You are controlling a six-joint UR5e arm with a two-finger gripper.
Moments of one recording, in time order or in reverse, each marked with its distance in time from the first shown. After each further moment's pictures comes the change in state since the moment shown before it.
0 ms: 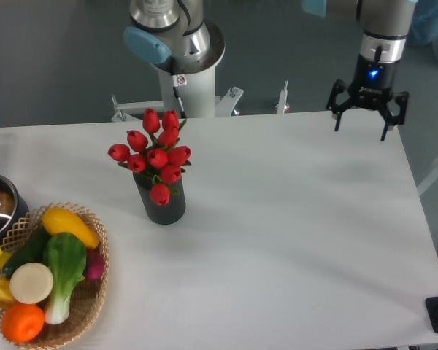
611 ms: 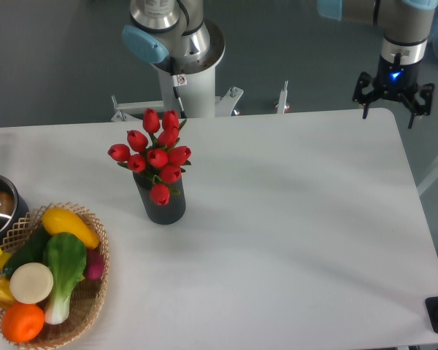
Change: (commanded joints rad) arm -0.008 -0.077 0.115 -0.002 0.361 0.006
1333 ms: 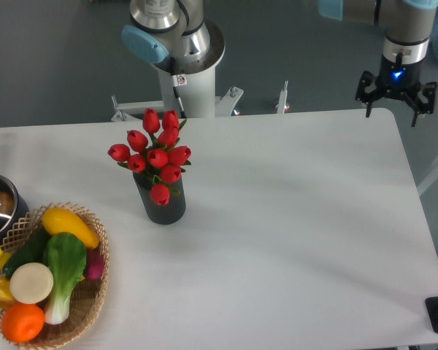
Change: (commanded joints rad) arm -0.026 -0.031 0.064 -0.002 0.150 0.015
